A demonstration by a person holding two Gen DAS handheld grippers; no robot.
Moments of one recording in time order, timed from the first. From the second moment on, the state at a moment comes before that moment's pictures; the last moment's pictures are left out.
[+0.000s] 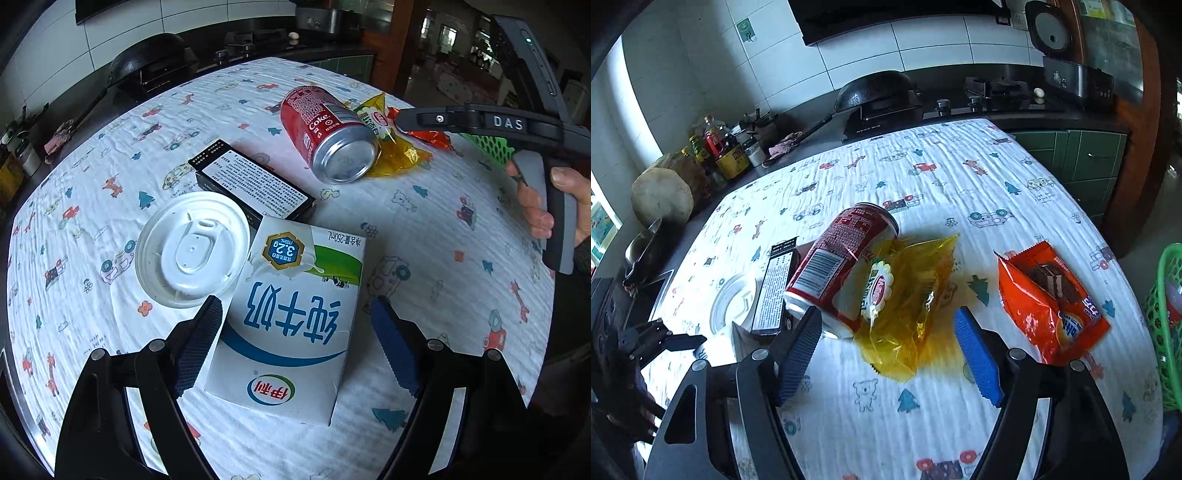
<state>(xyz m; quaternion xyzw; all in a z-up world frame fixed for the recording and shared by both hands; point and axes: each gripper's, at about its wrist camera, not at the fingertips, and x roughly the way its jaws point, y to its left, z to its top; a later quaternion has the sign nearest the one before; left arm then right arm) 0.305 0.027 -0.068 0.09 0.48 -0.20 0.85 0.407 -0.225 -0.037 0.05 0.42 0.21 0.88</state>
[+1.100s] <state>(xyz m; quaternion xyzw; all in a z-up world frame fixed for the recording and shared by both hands) 0.316 0.017 -0.080 0.08 0.50 -0.22 0.84 0.439 -0.231 -0.070 0.10 0.46 0.22 0.85</state>
